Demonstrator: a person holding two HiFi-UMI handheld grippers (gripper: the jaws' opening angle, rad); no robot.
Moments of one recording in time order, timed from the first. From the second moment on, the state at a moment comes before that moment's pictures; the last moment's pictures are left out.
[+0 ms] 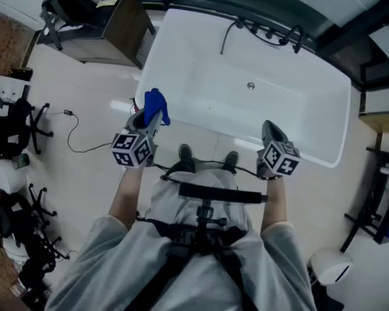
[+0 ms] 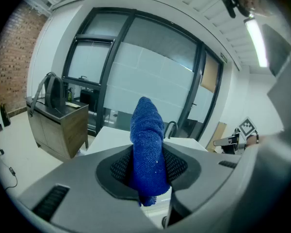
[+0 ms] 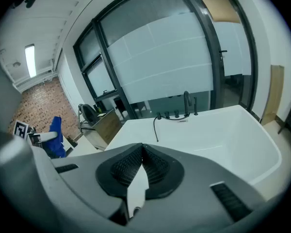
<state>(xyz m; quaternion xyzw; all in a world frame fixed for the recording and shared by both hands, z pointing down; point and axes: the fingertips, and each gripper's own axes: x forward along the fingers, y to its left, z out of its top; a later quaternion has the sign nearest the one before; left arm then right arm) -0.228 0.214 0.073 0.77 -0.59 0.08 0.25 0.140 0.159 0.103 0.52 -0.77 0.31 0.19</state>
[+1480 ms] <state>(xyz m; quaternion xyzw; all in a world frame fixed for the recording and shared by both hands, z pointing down) -0.080 0.129 0.124 0.86 -0.36 0.28 0.23 0.107 0.097 0.150 0.36 -0.85 0.30 0.23</state>
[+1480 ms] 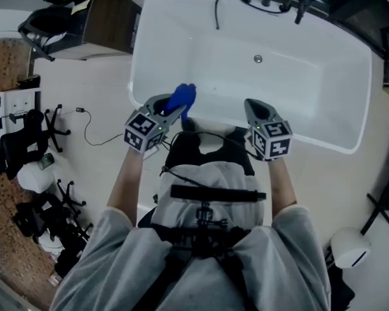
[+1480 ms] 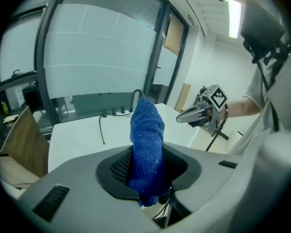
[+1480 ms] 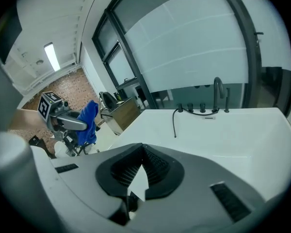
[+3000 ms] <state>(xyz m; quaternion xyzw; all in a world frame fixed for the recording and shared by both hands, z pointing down) -0.047 0.200 0.494 0.78 0.25 0.54 0.19 0.101 0.103 0.358 0.47 -0.73 0.44 0.23</state>
